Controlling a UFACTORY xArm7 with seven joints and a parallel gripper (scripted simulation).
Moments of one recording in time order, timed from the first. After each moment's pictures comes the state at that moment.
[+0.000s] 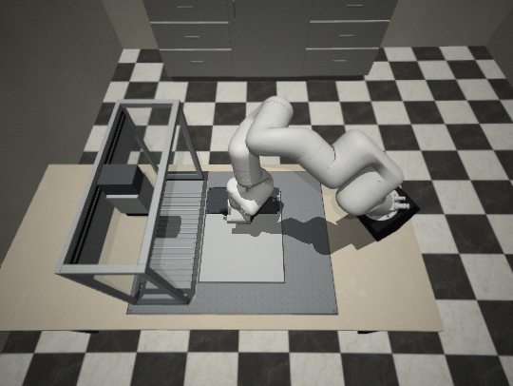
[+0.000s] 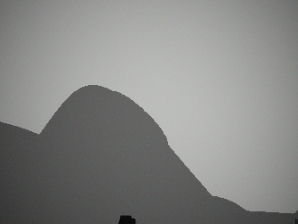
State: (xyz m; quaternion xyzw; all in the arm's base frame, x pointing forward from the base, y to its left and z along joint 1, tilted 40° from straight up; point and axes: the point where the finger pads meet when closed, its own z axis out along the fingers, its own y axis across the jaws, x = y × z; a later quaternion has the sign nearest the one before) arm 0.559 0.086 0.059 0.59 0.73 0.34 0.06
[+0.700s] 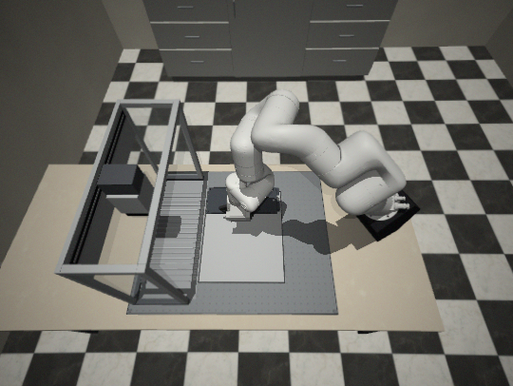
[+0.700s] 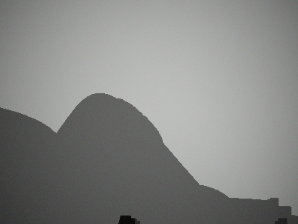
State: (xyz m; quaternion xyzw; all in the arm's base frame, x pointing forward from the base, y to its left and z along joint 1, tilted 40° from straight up) arm 0.545 0.074 0.081 0.59 0.73 0.34 0.06
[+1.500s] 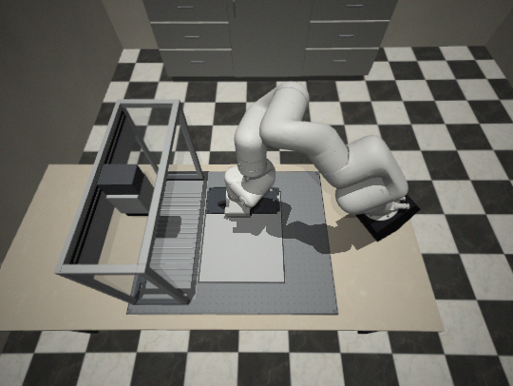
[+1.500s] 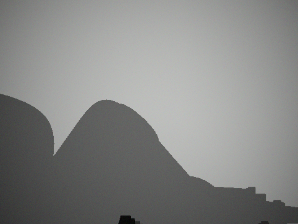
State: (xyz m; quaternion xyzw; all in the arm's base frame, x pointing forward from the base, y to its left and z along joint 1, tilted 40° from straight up) arm 0.528 0.058 0.108 0.59 0.73 0.34 0.06
